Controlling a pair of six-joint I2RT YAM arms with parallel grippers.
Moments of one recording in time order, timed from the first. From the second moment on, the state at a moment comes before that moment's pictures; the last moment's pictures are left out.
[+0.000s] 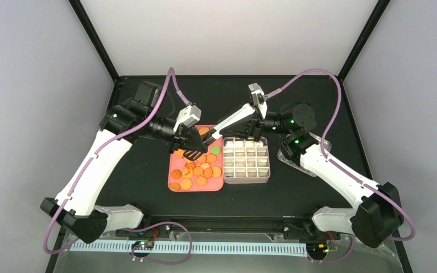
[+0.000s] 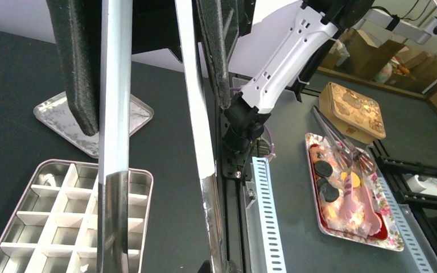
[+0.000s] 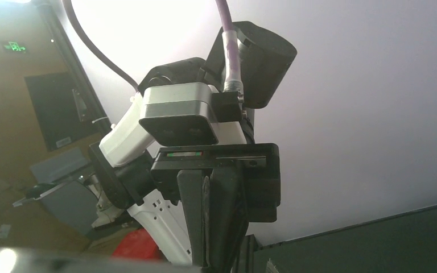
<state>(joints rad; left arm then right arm) -0.47 1.24 1.52 -1.14 1.08 0.48 0.61 1.24 0.95 0.74 -0.98 0.79</state>
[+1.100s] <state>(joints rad) -0.43 1.26 1.54 -1.18 0.78 0.55 0.67 1.22 0.98 0.33 -0.71 0.46</state>
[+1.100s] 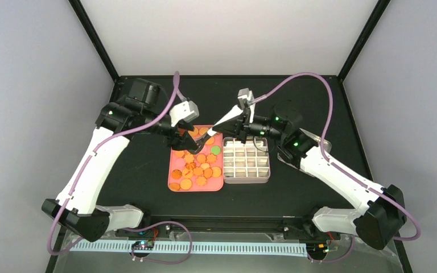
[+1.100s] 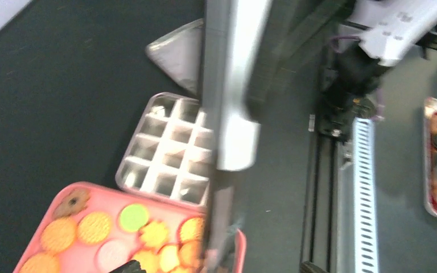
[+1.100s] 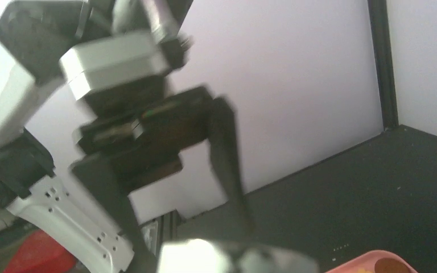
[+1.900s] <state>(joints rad) 0.16 1.23 1.02 -0.79 0.54 0.49 1.00 1.51 1.09 0.09 -0.14 0.10</state>
